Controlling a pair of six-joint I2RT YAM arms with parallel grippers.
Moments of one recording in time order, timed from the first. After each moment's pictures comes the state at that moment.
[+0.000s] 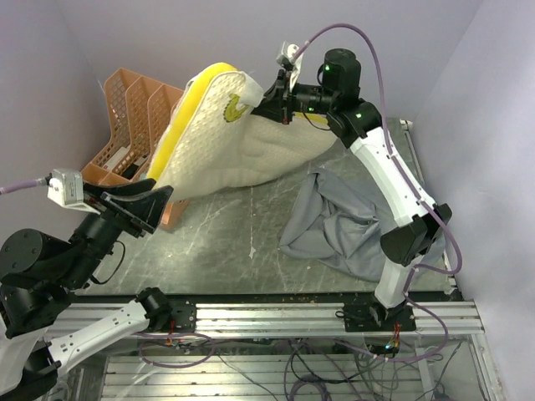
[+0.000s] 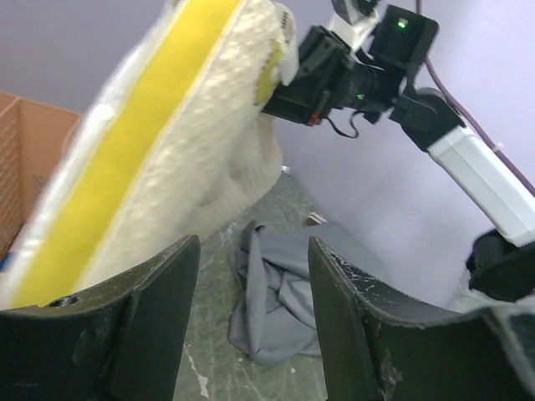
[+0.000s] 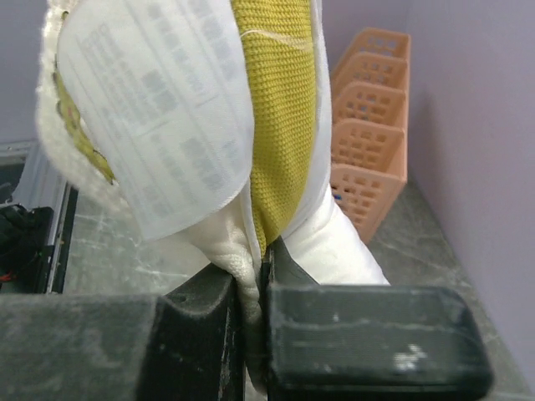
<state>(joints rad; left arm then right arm) -0.89 0.49 1.27 -0.58 -0.40 -0.36 0.50 1.84 2.10 -0.36 -0.87 -0.14</state>
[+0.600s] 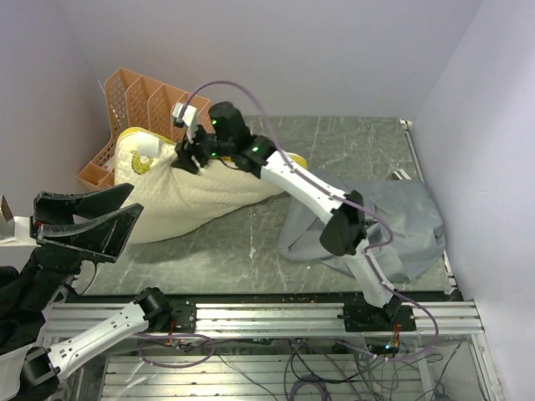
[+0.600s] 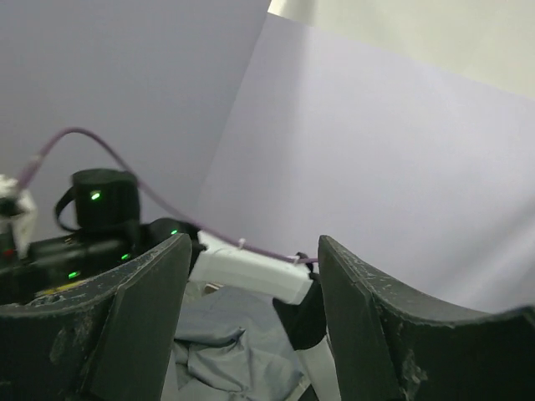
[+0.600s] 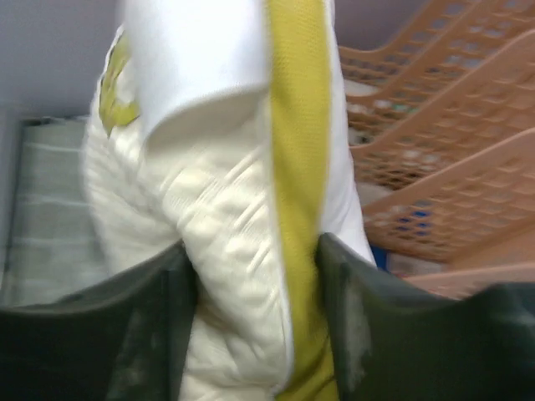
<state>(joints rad) -0.89 0.37 1.27 -0.35 -0.12 -0.39 0.88 2.25 2.35 -0.37 -0.51 -0.18</state>
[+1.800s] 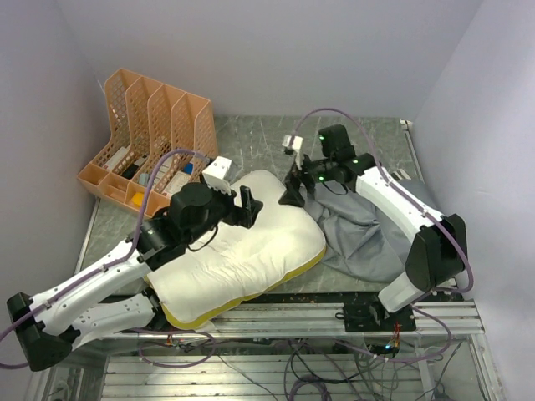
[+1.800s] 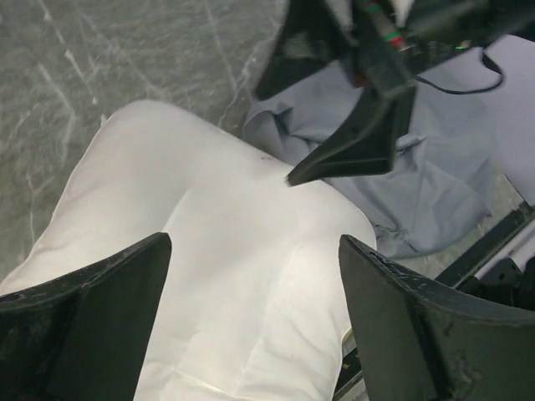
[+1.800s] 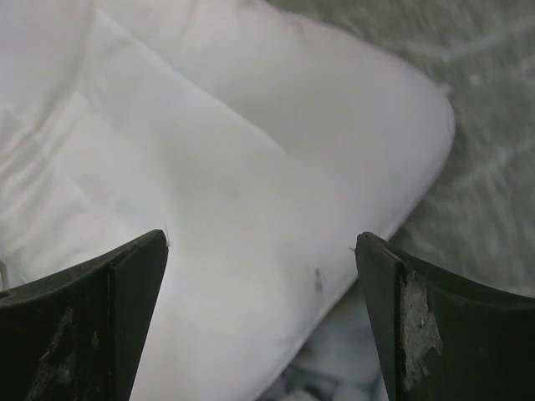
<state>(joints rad) -0.89 0.91 0.91 -0.26 -0.21 -0.35 0.49 1.59 1.35 -0.52 -0.73 -0.50</state>
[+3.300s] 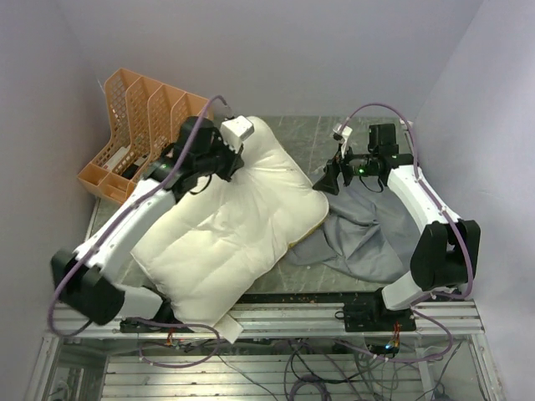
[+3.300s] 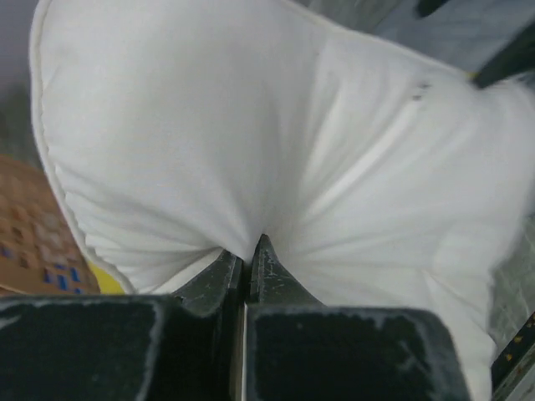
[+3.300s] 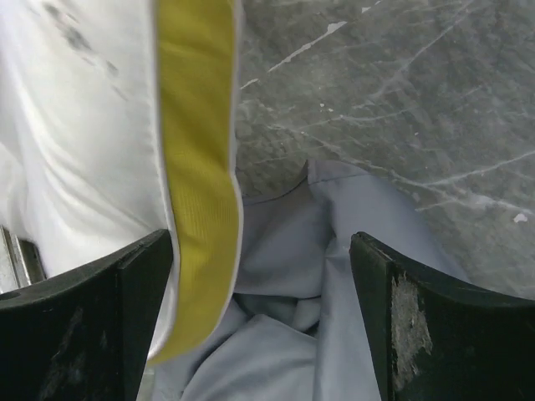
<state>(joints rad) -0.50 1.41 1.31 -0.44 0.21 0.13 0.11 1.55 1.24 -0.52 -0.90 -0.48</state>
